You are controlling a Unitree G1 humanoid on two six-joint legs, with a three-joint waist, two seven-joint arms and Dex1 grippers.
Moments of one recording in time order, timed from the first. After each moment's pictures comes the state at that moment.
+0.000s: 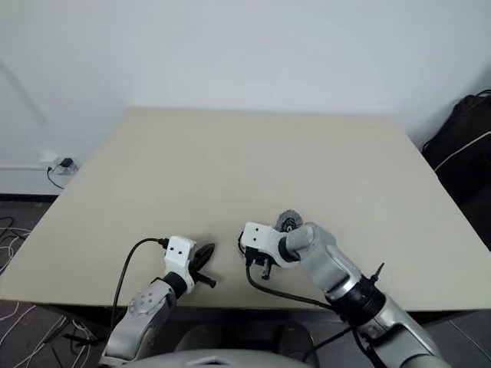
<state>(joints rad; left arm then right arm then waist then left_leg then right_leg) 0.24 0.14 -0.16 -0.12 -0.09 0.21 -0.34 -0.37 -0.44 0.58 -0.22 -0.19 0.89 0.98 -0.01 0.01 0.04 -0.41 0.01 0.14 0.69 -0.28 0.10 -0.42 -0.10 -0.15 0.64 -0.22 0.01</state>
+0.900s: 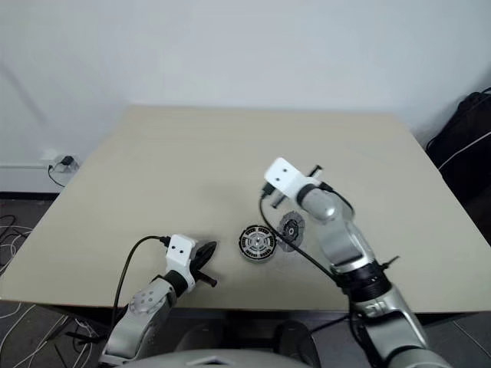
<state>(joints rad) 0.24 0.16 -0.17 -0.12 -0.08 0.18 -0.35 -0.37 -0.51 0.30 -0.10 -0.35 0.54 0.40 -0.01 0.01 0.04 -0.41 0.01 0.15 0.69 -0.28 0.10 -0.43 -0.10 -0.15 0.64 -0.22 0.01</state>
